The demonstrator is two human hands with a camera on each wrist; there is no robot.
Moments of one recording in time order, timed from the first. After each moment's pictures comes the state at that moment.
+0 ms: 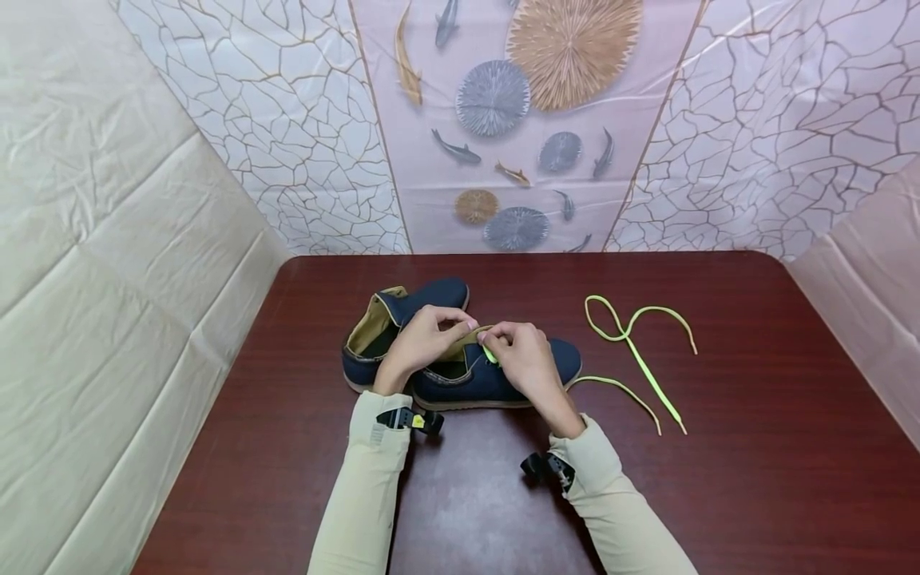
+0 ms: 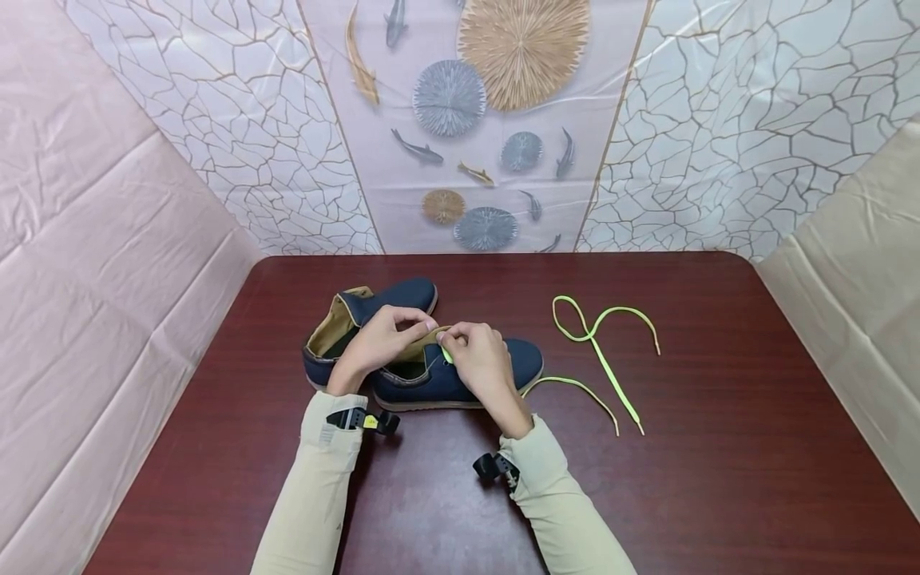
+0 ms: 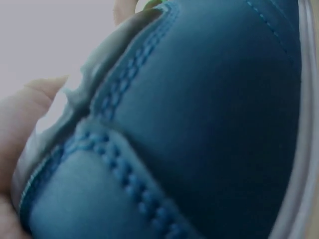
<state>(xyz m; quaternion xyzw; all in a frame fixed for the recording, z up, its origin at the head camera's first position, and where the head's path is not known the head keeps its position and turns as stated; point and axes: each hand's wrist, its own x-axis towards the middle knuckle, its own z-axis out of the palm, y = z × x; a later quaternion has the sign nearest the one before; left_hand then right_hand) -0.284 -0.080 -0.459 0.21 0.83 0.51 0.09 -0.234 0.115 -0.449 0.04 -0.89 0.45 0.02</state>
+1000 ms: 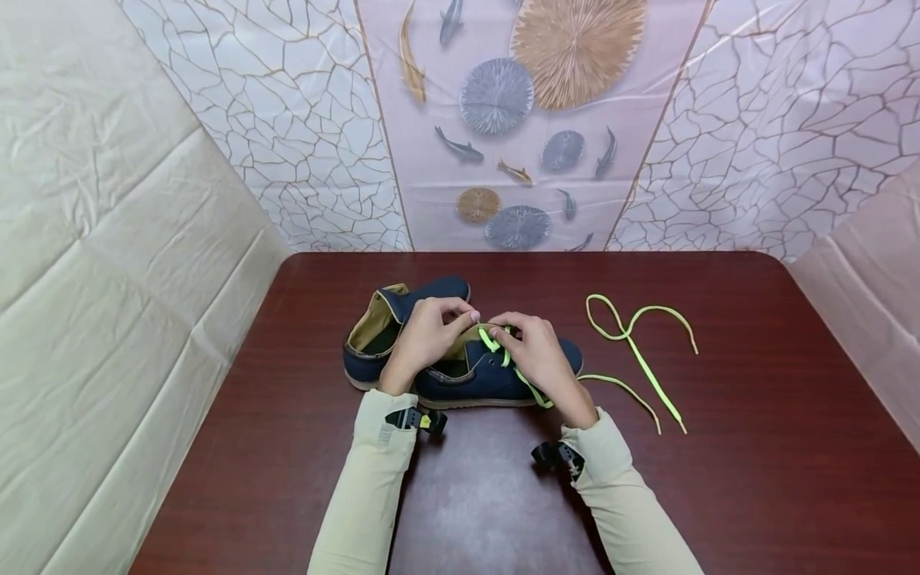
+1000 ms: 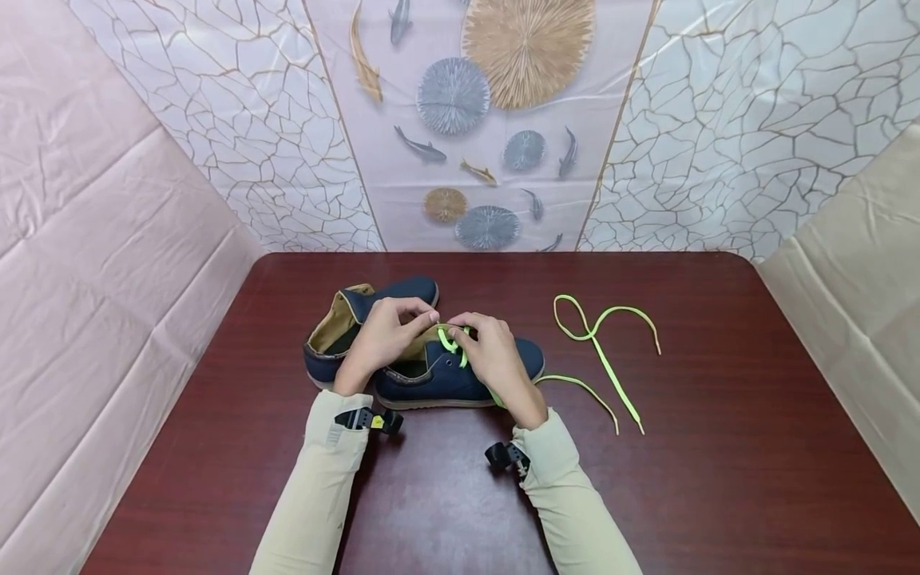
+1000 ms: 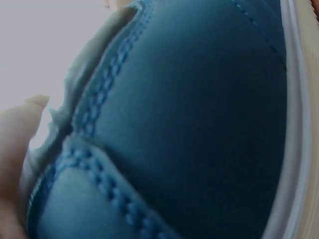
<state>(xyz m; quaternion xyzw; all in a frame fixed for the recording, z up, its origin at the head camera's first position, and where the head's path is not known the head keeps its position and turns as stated) -0.280 -0.071 -0.452 0.21 0.87 0.45 -0.03 -0.244 0.135 -0.455 0.15 -0.88 0.44 0.05</state>
